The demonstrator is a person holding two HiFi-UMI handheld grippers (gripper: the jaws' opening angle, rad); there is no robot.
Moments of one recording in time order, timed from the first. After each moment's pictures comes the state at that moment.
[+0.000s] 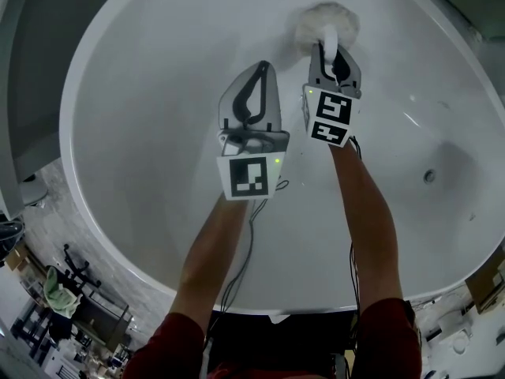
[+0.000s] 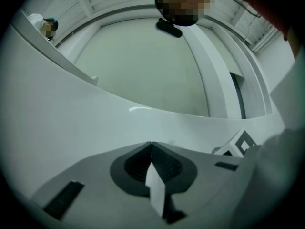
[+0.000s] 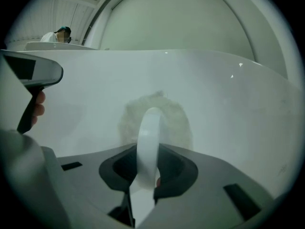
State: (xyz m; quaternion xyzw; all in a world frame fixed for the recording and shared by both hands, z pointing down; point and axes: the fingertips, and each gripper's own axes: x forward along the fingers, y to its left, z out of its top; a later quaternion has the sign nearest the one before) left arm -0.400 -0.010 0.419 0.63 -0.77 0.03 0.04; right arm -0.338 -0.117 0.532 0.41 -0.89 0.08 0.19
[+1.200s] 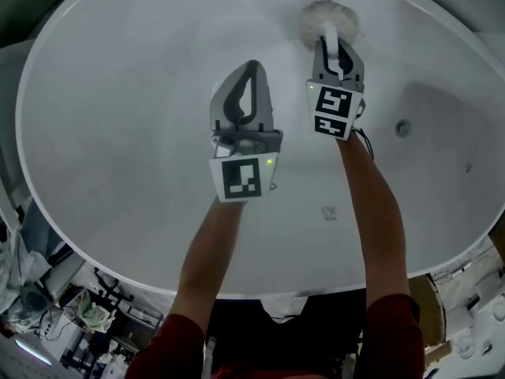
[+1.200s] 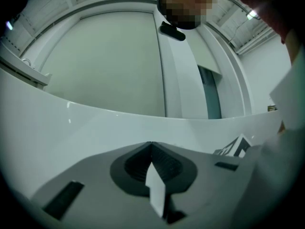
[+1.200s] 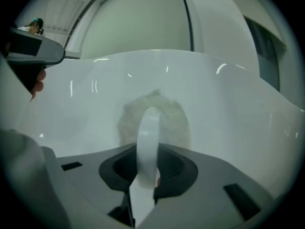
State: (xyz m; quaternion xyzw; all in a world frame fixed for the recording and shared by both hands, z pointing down) left arm -0.126 -0.091 0.434 0.70 -0.71 0.05 0.04; right arm -0.028 -0.189 0.570 0.49 -0.84 0.07 0.22
